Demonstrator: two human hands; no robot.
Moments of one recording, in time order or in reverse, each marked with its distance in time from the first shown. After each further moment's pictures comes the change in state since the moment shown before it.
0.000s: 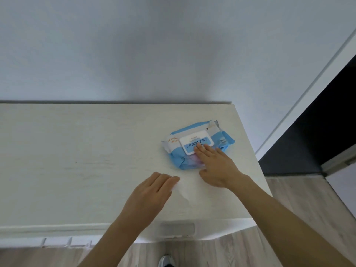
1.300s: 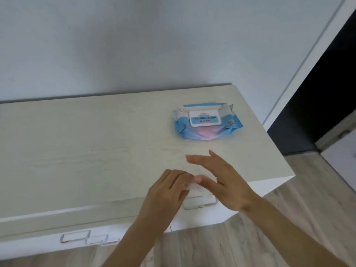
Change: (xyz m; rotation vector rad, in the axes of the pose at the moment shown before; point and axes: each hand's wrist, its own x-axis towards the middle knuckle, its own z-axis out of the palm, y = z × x) left_hand -0.056 0.020 -0.028 -0.235 0.066 -0.098; right_hand -0.101 -0.115 0.019 0.672 0.357 -0.191
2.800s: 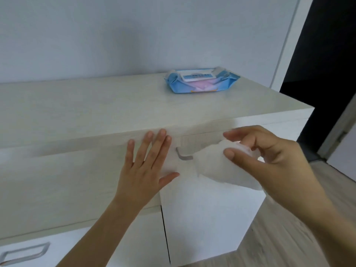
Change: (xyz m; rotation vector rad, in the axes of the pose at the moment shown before) left_hand -0.116 -0.111 0.124 0.919 0.362 0.297; right_hand -0.113 0.055 0.096 0.180 0.637 -0.085
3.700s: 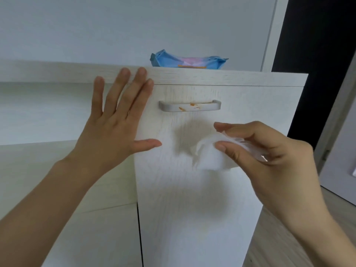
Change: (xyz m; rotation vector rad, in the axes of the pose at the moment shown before) left_hand 0.006 -0.005 0.013 -0.031 0.076 0.038; right_hand -0.062 0.092 0.036 -0.185 0.218 -0.453
